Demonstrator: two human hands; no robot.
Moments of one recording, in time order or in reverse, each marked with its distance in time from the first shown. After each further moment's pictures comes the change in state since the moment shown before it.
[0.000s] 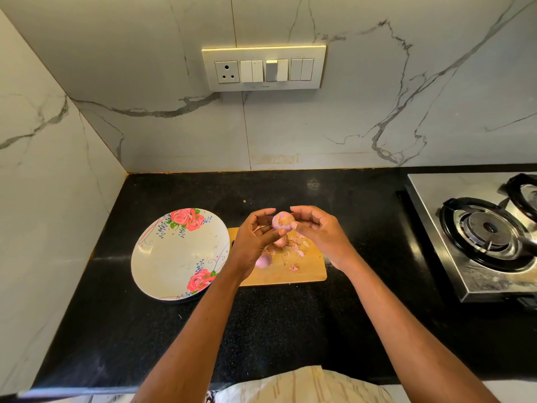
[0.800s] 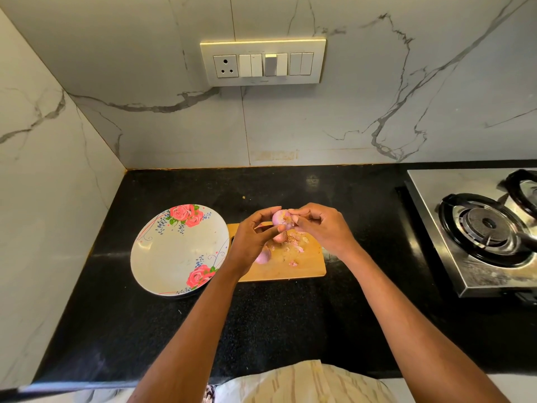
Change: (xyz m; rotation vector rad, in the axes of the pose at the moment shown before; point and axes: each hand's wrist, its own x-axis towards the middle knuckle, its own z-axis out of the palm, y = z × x) left_hand 0.000 0.000 0.000 0.154 -0.027 0.019; right_hand 0.005 -0.001 -0.008 -0.368 0.029 -0.104
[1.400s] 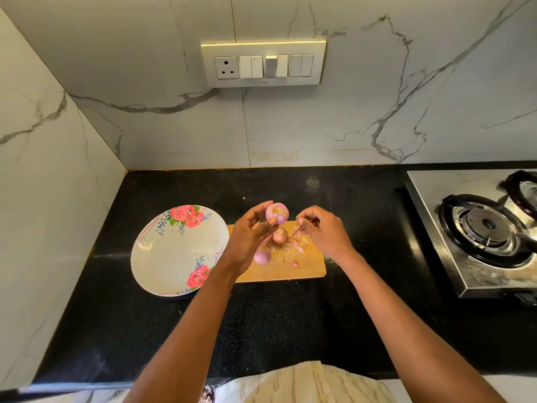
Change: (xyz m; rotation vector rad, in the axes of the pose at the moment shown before) left_hand 0.002 -0.002 -0.007 -0.189 -0.004 -0.039; right_hand -0.001 0.004 0.010 -0.144 0.079 0.118
